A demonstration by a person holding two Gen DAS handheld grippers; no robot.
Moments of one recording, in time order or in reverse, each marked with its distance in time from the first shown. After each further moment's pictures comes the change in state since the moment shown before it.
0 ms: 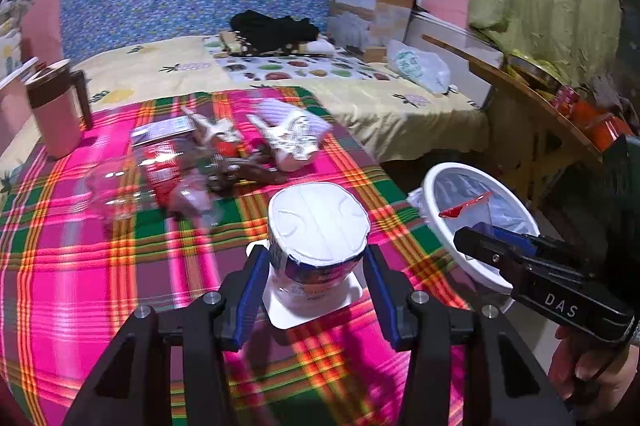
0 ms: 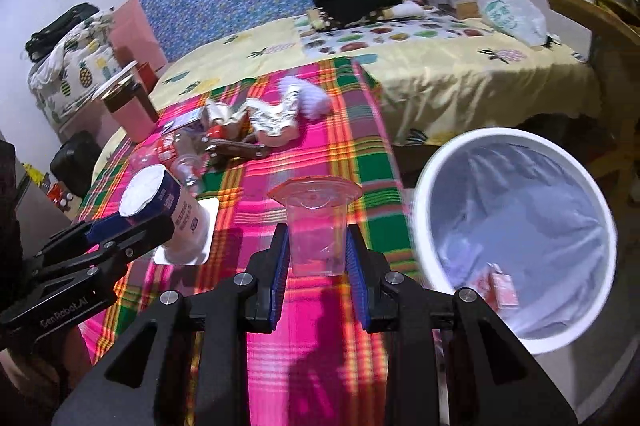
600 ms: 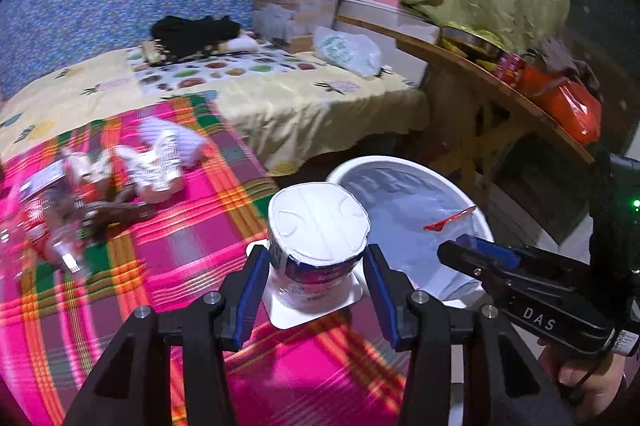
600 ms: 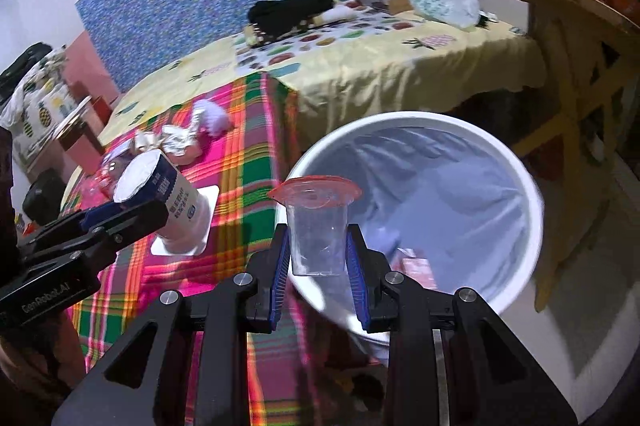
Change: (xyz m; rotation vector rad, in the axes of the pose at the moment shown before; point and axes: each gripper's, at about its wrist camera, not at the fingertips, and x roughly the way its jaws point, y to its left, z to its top) left arm 0.045 -0.095 0.023 0.139 0.037 -0.193; right arm -0.024 -0.077 -0.014 0.131 -0.035 -0.127
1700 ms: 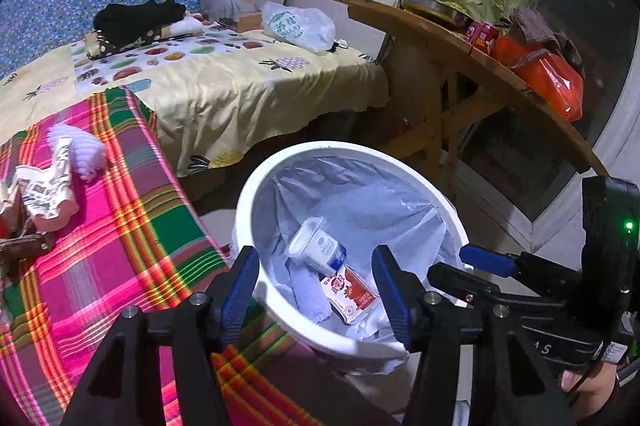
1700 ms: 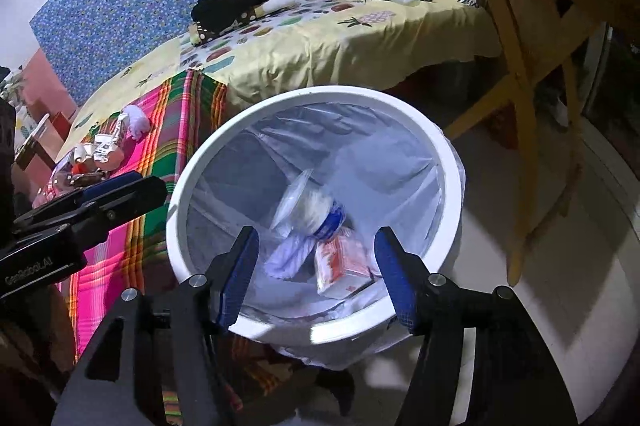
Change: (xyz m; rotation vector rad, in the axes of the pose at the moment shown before) left arm 0.067 -0.037 0.019 0.054 0.073 -0.121; right arm 0.000 -0.057 -0.005 0.075 0.039 -0.096
